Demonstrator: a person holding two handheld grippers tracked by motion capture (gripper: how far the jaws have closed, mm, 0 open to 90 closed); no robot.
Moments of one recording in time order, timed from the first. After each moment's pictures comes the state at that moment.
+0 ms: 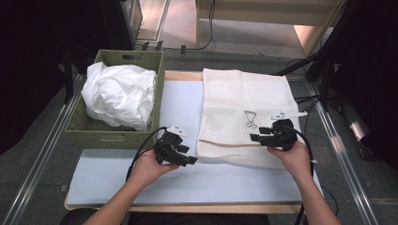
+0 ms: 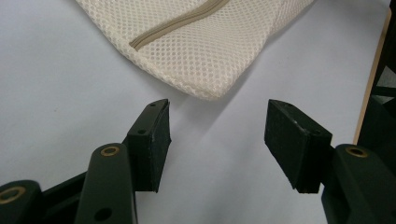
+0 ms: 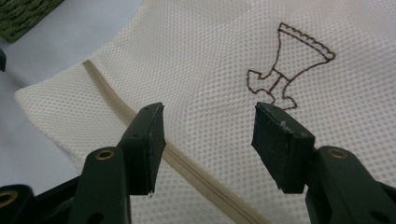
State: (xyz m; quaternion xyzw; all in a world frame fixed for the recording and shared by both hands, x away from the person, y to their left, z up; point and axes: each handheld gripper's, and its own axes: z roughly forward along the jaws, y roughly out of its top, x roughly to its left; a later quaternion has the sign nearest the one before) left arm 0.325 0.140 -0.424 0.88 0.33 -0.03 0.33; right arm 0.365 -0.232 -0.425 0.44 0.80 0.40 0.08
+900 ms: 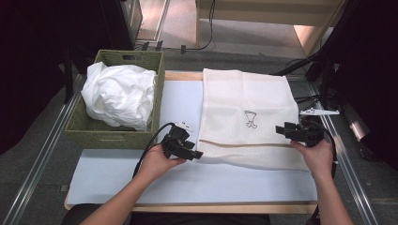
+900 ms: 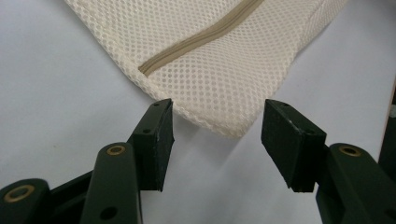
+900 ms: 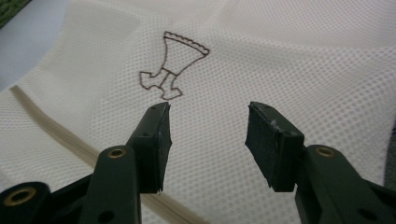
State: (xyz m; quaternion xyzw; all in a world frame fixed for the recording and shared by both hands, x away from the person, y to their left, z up) left arm 0.346 0.124 -0.431 0.88 0.35 -0.03 0.33; right arm 0.371 -0.304 -0.419 0.52 0.75 0.39 0.13
